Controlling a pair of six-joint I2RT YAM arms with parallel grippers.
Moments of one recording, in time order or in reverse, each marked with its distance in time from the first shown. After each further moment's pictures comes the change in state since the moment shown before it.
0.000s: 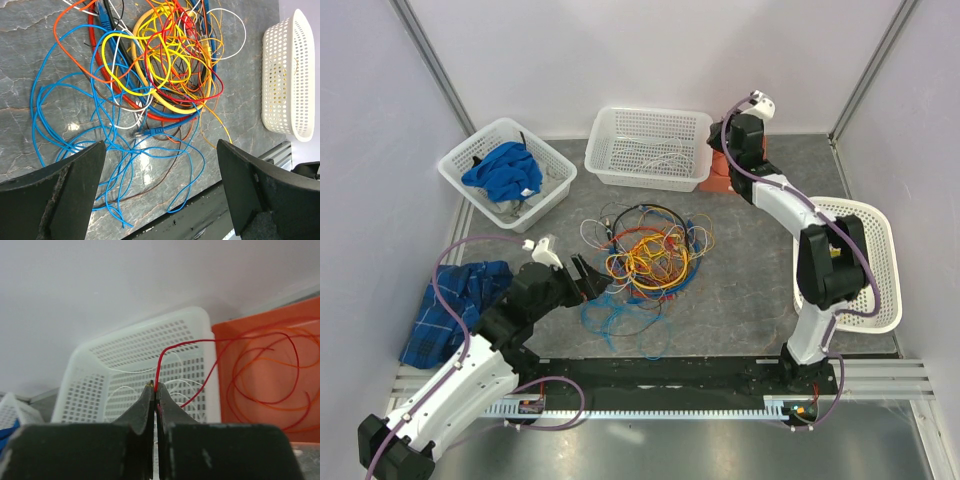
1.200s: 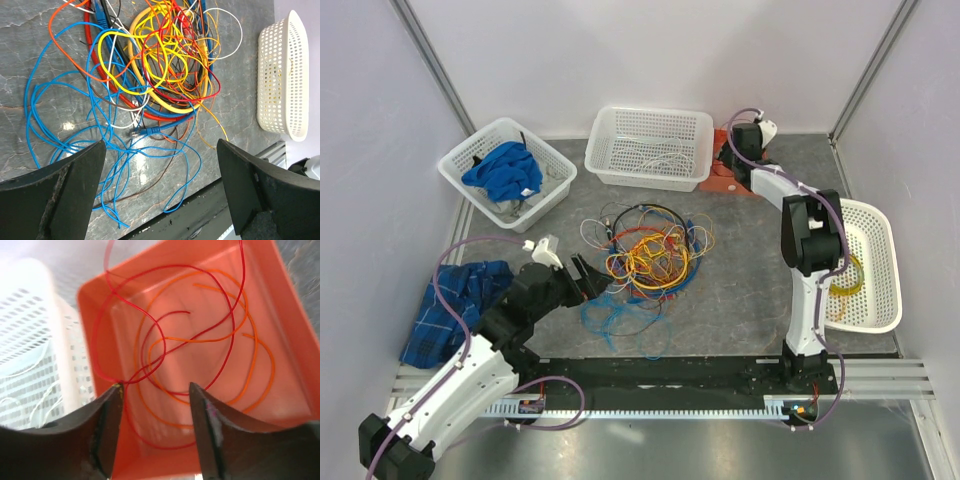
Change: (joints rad) left arm 0.000 -0.001 -0.011 0.016 0.008 -0.021; right arm -0.104 0.304 0.199 -0.266 0.025 0.056
